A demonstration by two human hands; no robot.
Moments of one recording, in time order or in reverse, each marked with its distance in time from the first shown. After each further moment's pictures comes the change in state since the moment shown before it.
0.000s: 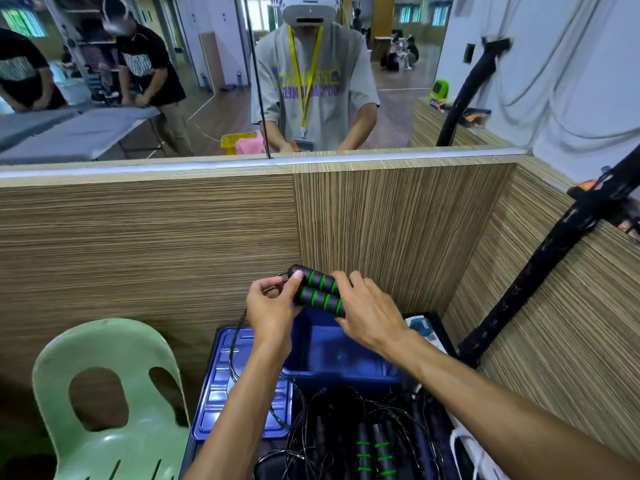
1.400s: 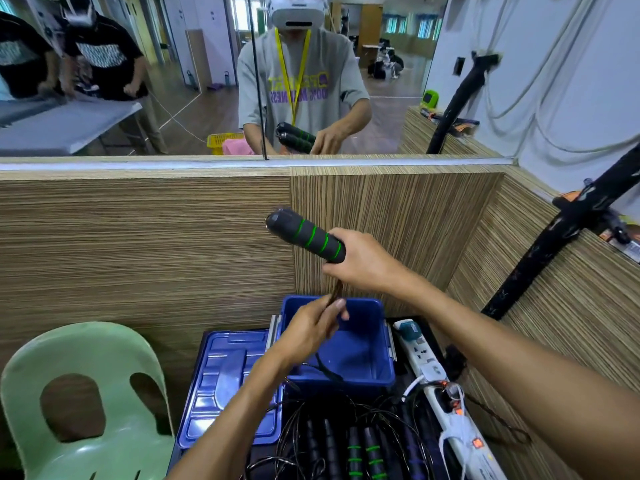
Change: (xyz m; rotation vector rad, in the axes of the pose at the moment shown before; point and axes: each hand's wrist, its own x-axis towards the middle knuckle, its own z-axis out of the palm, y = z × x) left_hand 0.008 -0.042 0.005 0.612 -0.857 0.277; right_hand 0.047 -0.001 -0.077 0.488 -0.001 0.023
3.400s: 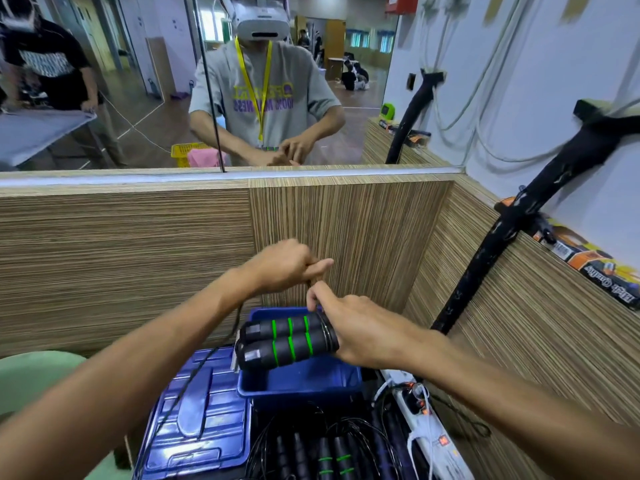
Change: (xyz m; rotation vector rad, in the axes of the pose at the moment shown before) left_hand 0.069 0.123 -0.034 0.875 -0.124 0.096; right_hand -0.087 0.007 -0.018 -0.278 -0.268 -0.147
